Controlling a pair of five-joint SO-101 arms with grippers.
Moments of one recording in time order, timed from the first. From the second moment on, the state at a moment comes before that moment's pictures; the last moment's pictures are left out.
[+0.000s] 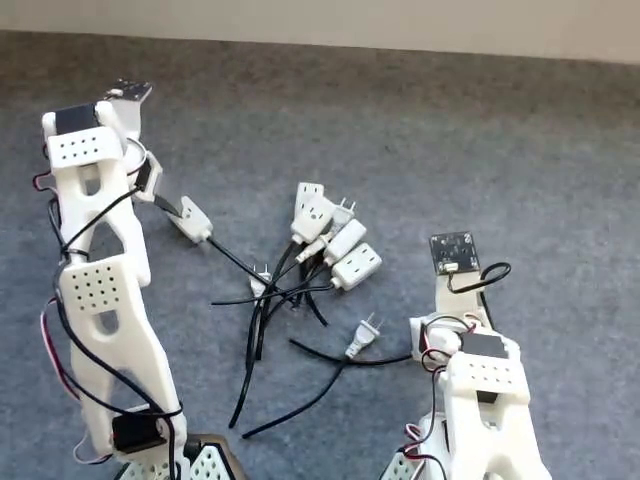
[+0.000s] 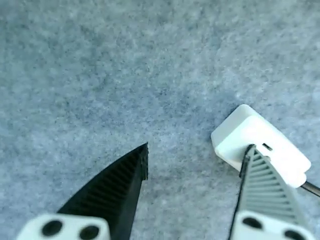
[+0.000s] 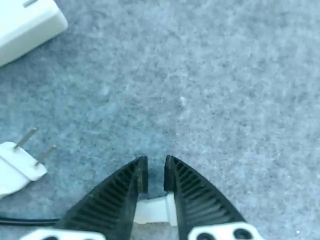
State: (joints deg) left arm -24.2 61.6 -66.9 100.7 -21.3; right arm -1.6 -47.6 80.3 39.3 15.6
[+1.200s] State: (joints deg) left arm -5.9 53.0 -50.4 100.2 -5.6; right arm -1.6 -47.6 80.3 39.3 15.6
